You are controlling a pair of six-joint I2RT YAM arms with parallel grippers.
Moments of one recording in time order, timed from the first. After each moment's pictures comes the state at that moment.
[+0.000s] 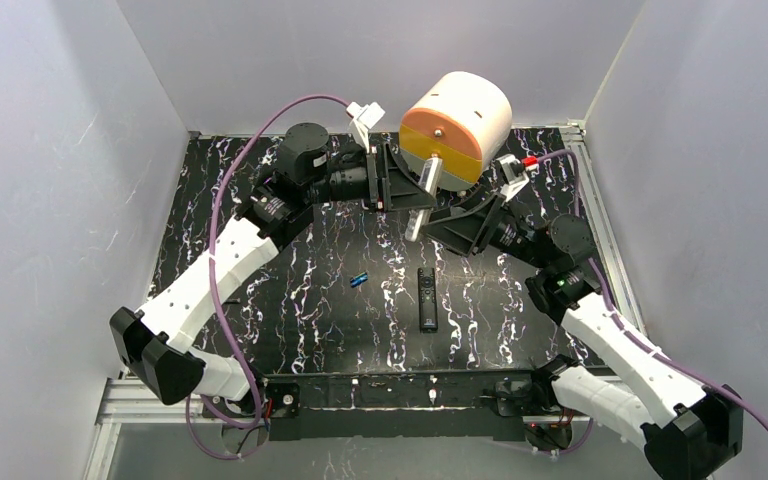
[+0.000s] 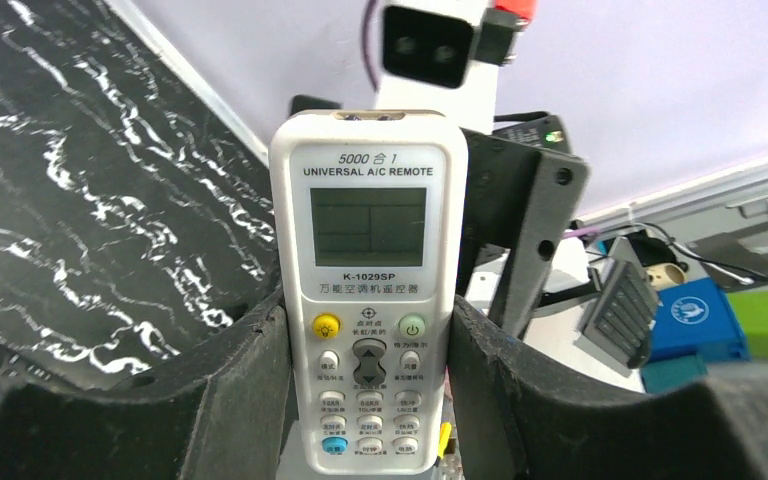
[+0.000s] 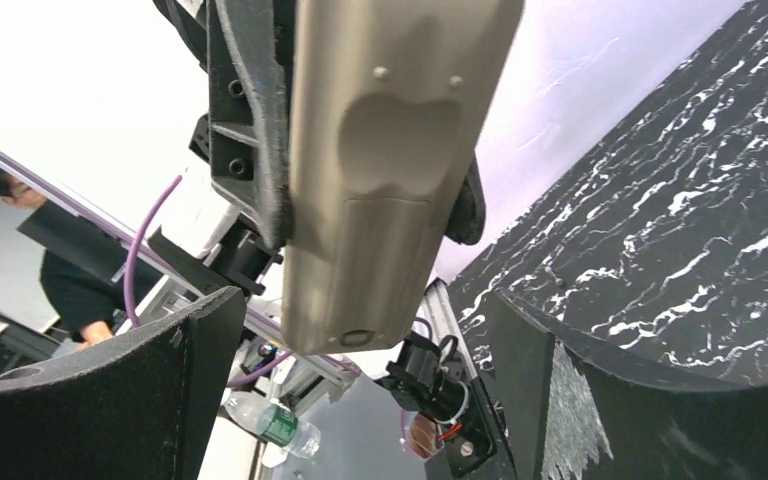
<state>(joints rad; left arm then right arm) -0.67 1.37 1.46 -0.25 0.70 -0.80 0.56 0.89 0.72 0.52 -0.64 1.06</state>
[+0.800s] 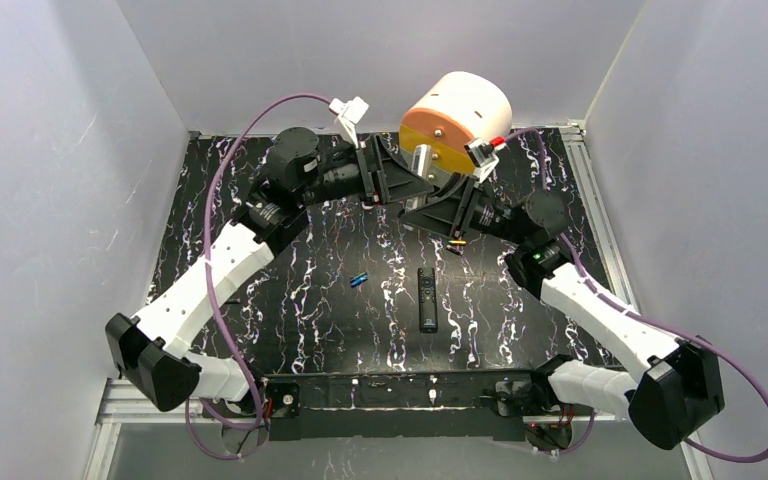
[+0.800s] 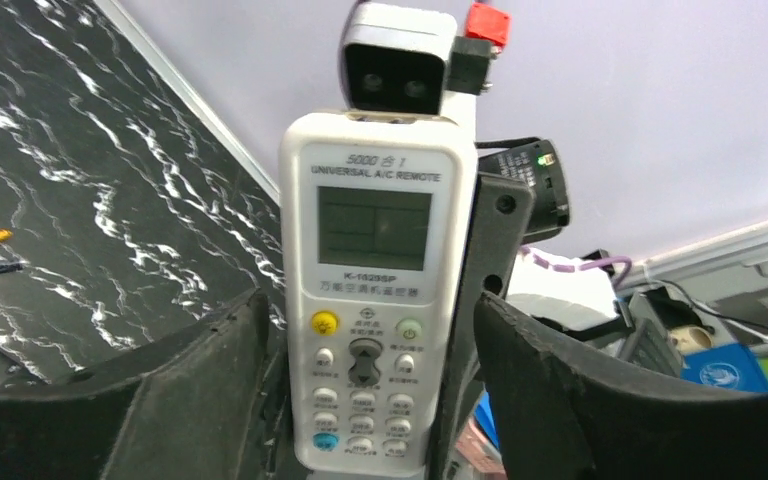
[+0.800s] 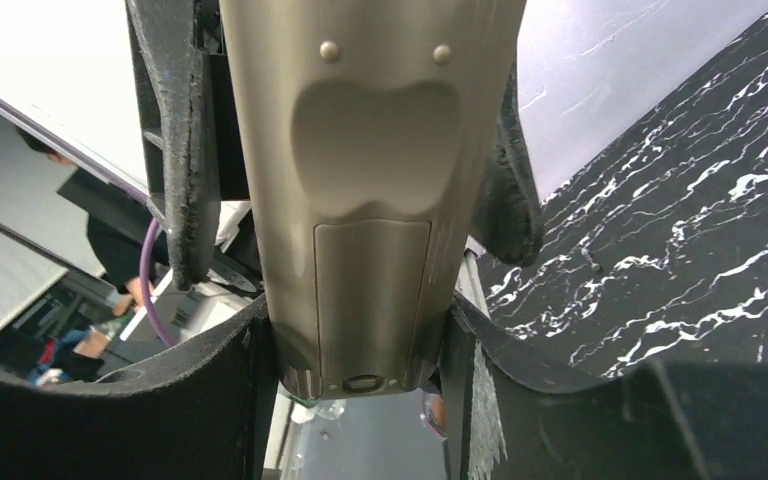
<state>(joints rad) -0.64 1.35 1.39 -0.09 0.63 -0.86 0.58 1.12 0.80 0.71 -0.75 1.19</state>
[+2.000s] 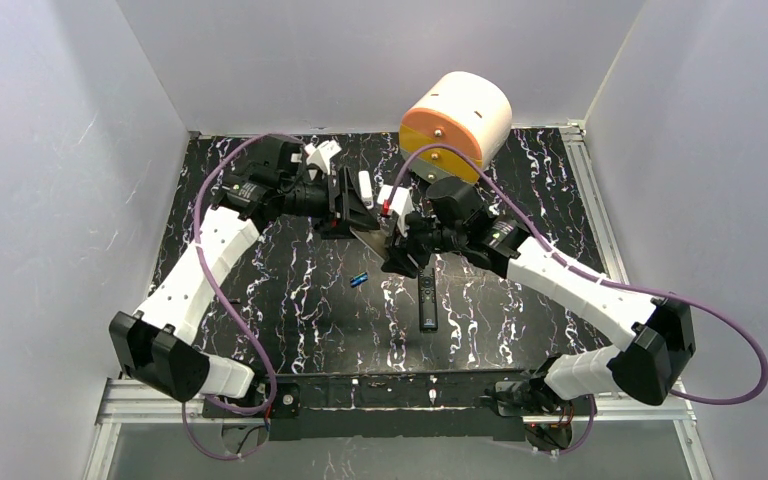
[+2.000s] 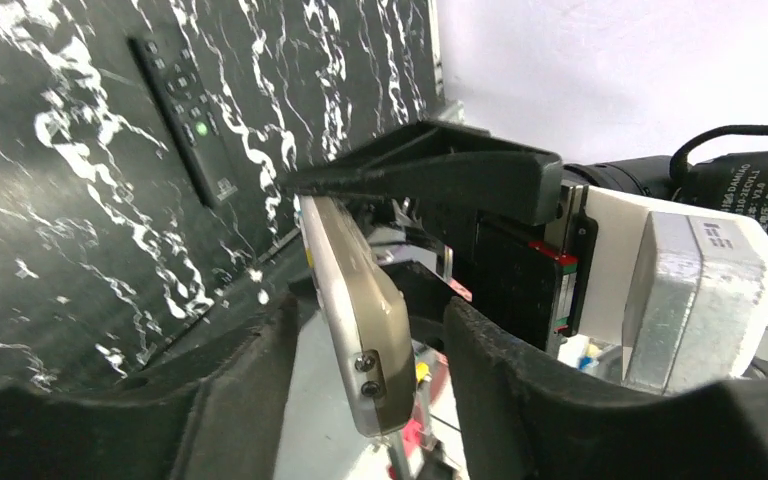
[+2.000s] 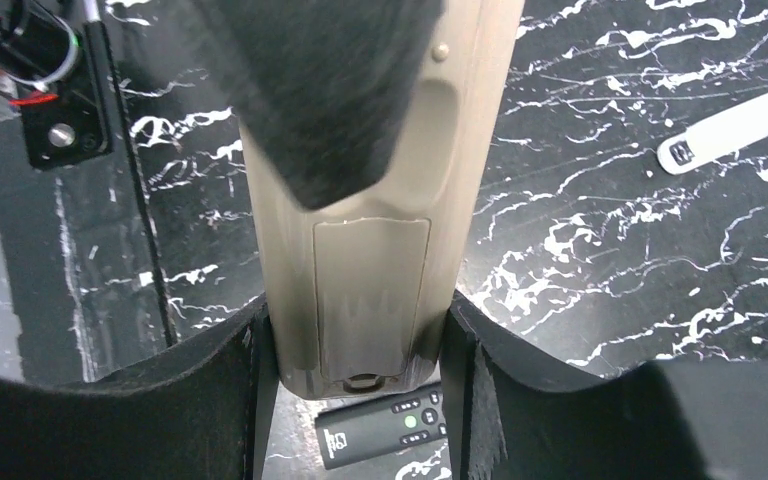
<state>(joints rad) -0.41 1.37 1.44 -0.82 0.73 -0.67 0.84 1.34 1.18 -0.41 -0.45 -0.23</state>
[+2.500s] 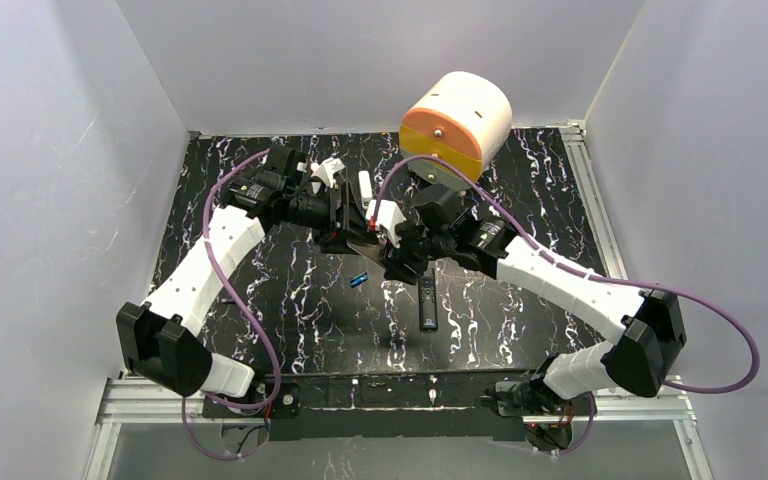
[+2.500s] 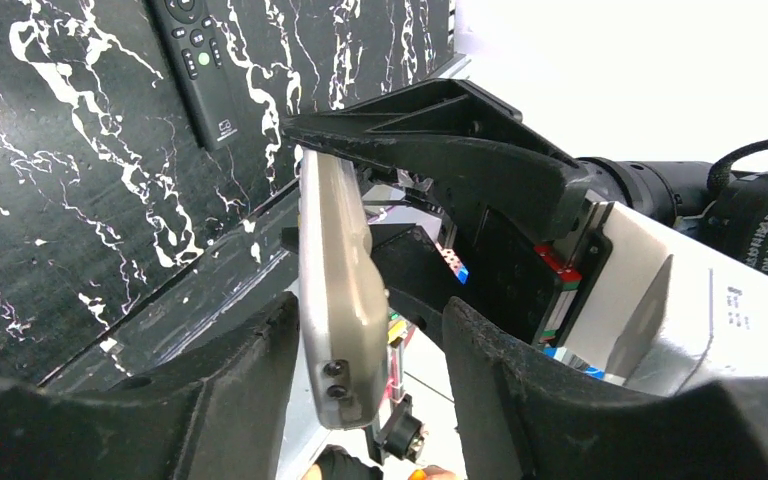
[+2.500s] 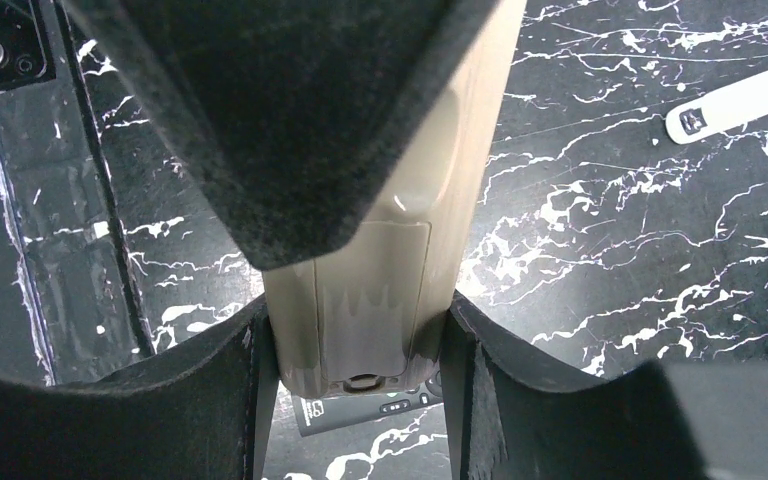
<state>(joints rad) -0.40 1.40 1.37 -0.89 0.82 -0.67 0.89 1.39 1.20 -0.51 -0.35 -0.34</state>
